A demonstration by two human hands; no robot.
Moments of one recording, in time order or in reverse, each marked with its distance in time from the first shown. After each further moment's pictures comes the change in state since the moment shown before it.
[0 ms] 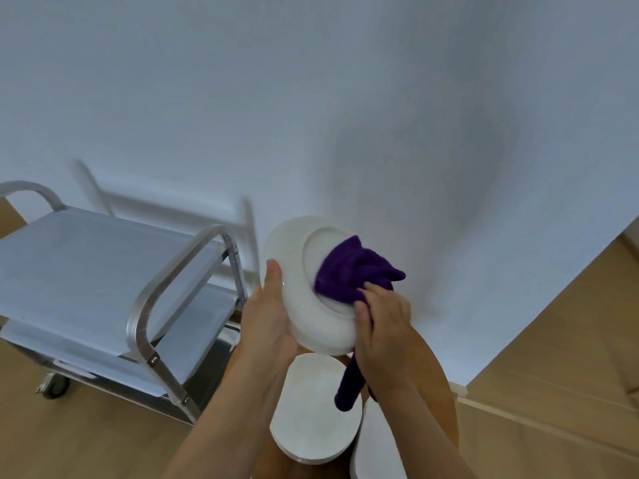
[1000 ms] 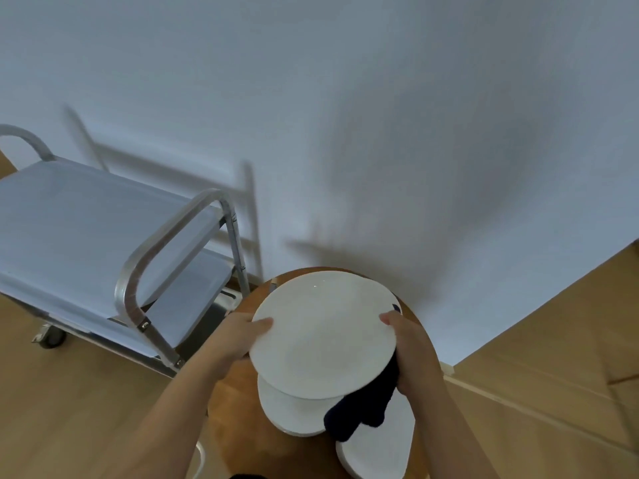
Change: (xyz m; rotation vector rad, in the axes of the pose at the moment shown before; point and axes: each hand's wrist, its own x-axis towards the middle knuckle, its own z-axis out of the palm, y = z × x) left_hand 0.062 -0.032 -0.104 1.091 -0.073 -0.247; right_hand 0.004 0.032 -0.026 0.536 -0.420 1.355
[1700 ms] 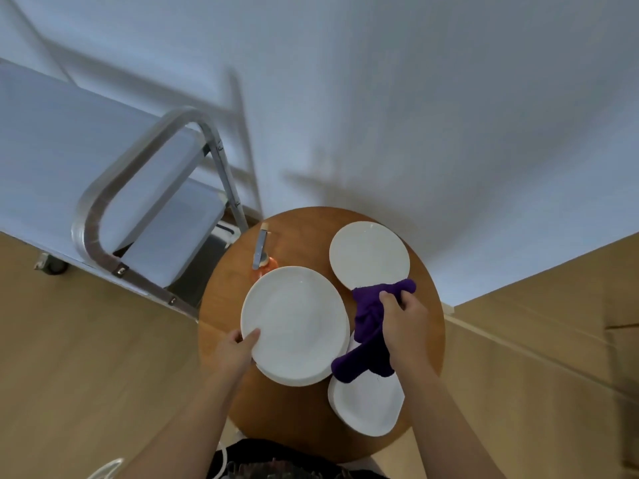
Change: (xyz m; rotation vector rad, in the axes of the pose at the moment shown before) left_hand 0.041 -0.111 0.082 -0.356 0.230 -0.373; right_hand 0.070 0.058 -0.008 -0.349 0.198 -0.123
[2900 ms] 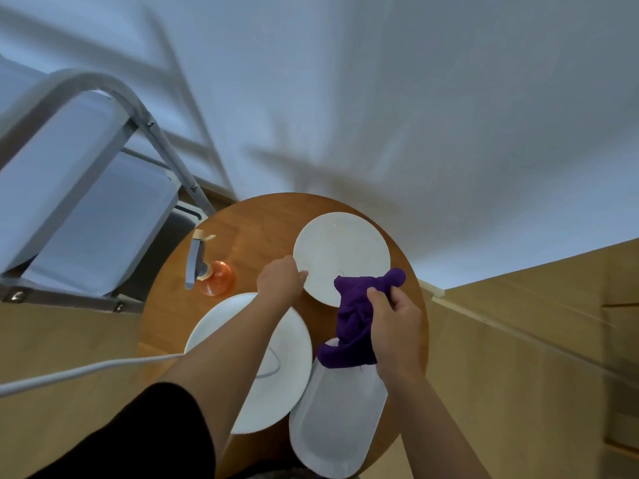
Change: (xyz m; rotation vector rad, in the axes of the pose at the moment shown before) left_hand 0.099 0.112 0.185 1.081 0.034 0.408; right_hand 0.096 0.017 -0.014 0.161 -0.040 0.066
